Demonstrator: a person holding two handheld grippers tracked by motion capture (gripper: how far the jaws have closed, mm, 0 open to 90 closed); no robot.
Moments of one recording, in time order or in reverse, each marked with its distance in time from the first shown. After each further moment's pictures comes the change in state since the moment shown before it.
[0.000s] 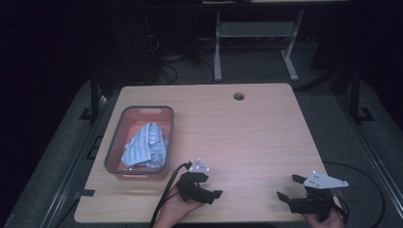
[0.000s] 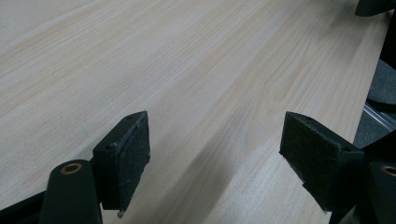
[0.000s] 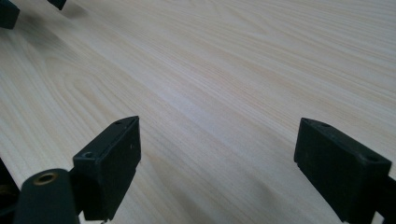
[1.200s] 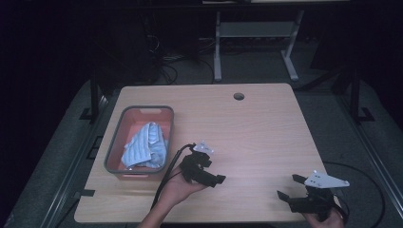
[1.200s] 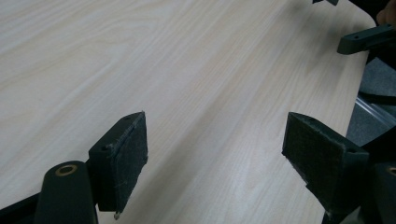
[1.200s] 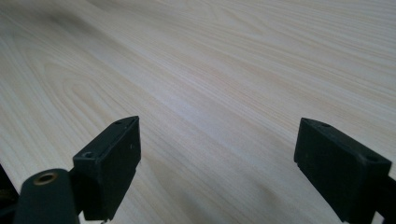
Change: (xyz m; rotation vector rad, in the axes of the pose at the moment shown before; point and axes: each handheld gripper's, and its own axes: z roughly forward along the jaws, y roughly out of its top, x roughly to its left) left arm 0.011 0.054 -0.015 0.023 -0.034 0.019; right arm -0.001 0.000 0.000 -0.011 -0.005 0.018
